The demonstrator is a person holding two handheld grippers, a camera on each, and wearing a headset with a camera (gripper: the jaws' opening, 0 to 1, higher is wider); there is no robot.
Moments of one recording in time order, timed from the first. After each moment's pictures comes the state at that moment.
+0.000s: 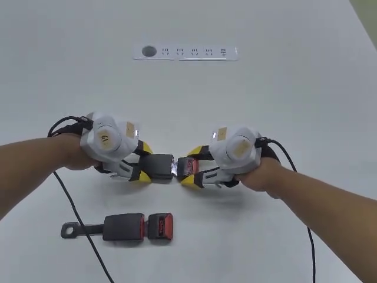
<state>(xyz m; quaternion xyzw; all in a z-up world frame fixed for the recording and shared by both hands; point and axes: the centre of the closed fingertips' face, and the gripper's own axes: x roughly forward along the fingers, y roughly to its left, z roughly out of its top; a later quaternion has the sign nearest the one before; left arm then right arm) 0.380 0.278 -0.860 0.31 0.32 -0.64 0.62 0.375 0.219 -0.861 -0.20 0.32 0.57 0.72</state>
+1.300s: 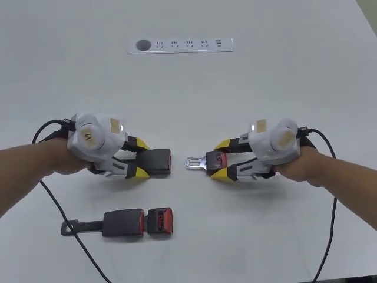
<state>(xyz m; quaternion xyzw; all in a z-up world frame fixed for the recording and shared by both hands) 0.377 0.279 -0.855 0.26 0.31 -0.63 0.66 0.367 0.148 -0.858 -0.20 0.31 0.59 0.72</state>
